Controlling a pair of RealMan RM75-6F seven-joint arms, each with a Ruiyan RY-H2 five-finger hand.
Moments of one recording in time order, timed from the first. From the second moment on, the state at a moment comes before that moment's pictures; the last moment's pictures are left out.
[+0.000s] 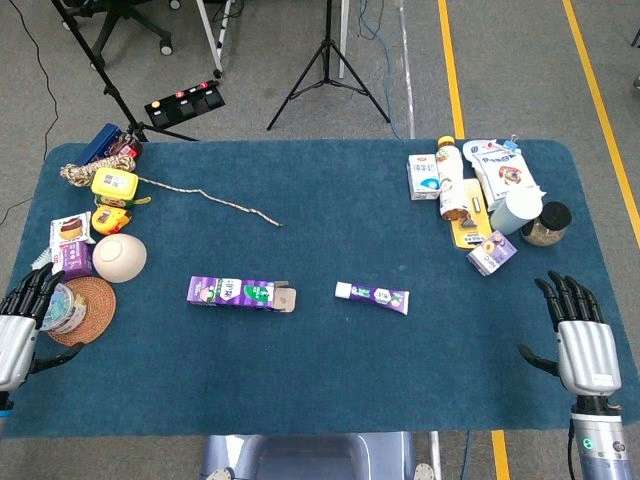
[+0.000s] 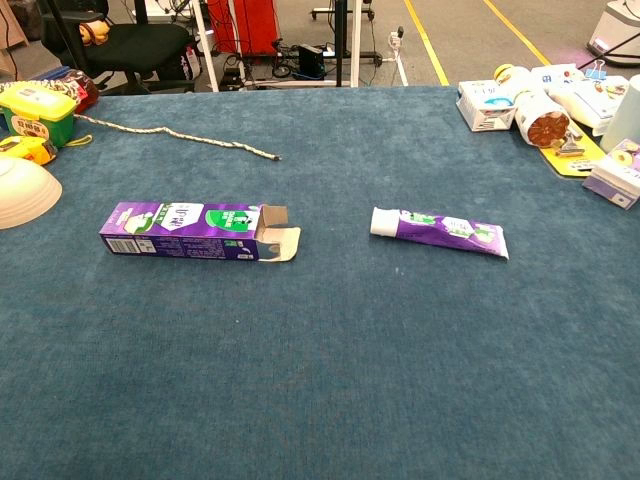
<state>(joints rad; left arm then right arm) -0.15 -1.15 0.04 -1.53 1.55 1.58 -0.08 0.13 -1.19 0.07 -1.70 -1.47 1.57 -0.18</state>
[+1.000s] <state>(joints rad) -0.13 -1.06 0.01 -1.73 1.58 1.55 0.04 0.37 -1.27 0.17 -1.81 -1.38 1.24 -0.40</state>
